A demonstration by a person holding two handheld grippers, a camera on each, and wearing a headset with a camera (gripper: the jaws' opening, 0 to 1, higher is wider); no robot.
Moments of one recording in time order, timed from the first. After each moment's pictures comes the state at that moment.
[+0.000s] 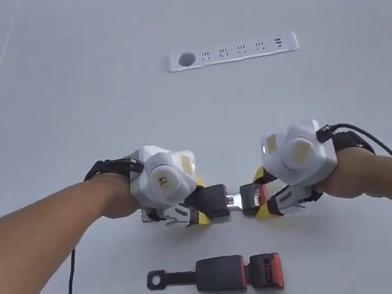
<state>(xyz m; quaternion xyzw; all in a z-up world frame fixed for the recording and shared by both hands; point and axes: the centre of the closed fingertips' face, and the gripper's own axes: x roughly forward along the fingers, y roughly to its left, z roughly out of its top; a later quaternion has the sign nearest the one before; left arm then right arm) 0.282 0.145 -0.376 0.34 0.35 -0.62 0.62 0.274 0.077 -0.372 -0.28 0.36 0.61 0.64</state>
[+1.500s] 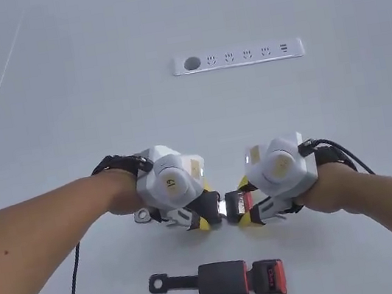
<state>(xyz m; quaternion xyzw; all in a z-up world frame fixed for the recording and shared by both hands) 0.279 0.147 -0.378 0.36 0.35 -0.63 0.59 0.273 0.111 -0.375 -0.28 0.35 0.61 0.66</state>
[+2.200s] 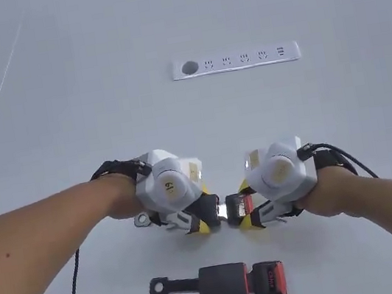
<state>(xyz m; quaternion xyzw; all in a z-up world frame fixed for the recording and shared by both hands) 0.278 0.148 -0.378 0.36 0.35 -0.63 0.59 0.270 0.104 -0.376 -0.29 0.35 0.60 0.66</state>
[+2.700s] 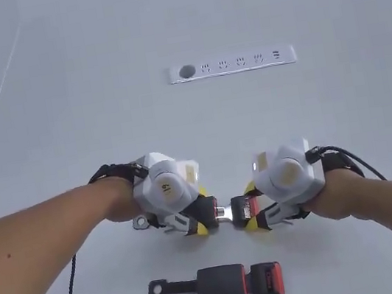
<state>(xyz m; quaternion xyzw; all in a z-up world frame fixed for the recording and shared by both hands) 0.277 0.147 -0.378 0.35 0.35 -0.63 0.60 0.266 0.092 -0.375 -0.28 0.35 0.60 0.67</state>
